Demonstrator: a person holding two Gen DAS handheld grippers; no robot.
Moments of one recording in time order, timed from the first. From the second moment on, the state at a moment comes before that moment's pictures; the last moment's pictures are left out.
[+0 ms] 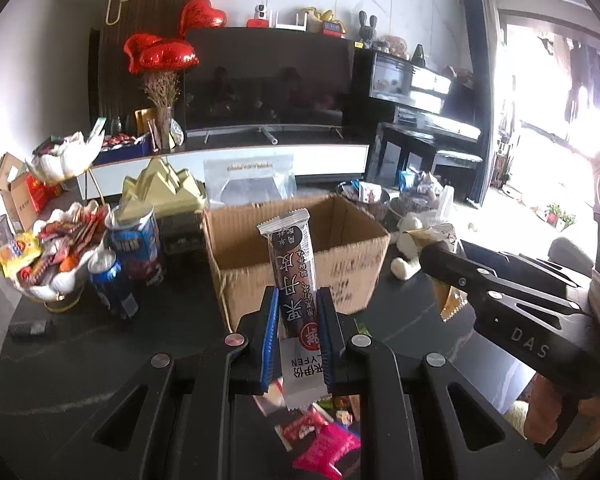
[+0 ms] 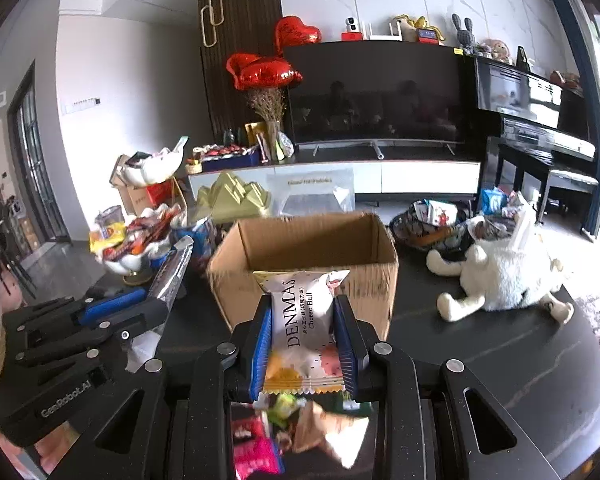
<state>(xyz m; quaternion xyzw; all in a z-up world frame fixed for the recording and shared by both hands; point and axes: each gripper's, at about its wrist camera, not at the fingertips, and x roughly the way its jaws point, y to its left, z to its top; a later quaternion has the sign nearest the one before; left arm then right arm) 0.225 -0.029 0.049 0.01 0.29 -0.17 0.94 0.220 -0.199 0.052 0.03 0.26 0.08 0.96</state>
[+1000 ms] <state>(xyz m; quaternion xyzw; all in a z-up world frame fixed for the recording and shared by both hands) 0.381 -0.043 0.035 0.03 0.33 -0.15 0.93 0.381 -0.202 0.035 0.03 0.30 0.11 0.95</state>
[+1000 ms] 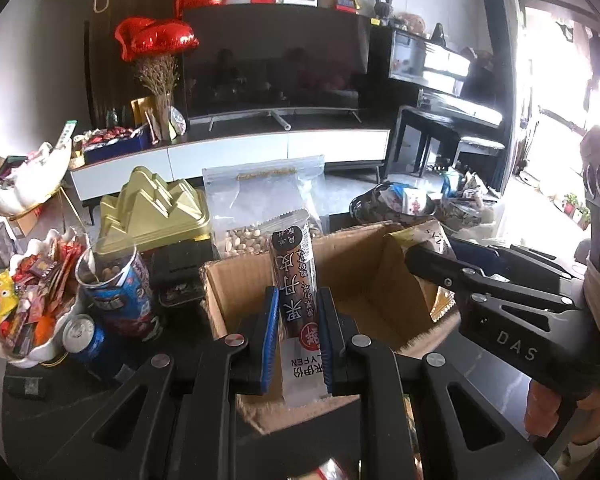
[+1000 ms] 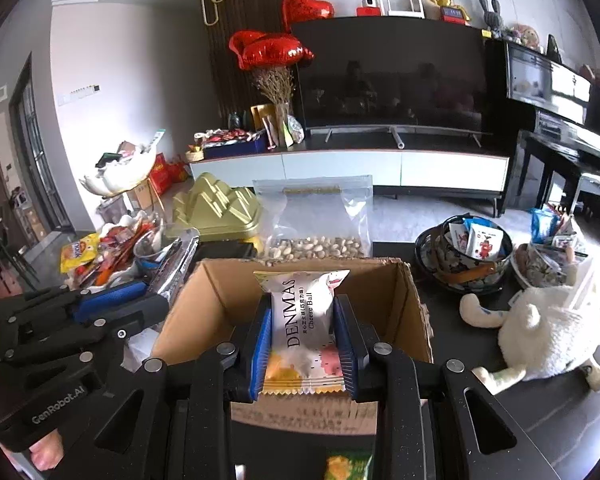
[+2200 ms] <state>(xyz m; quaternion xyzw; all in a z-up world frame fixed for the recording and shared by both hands) 0.213 -0.026 0.045 0.04 0.29 -0.15 0.95 0.218 -0.202 0.034 0.02 0.27 0.07 0.96</state>
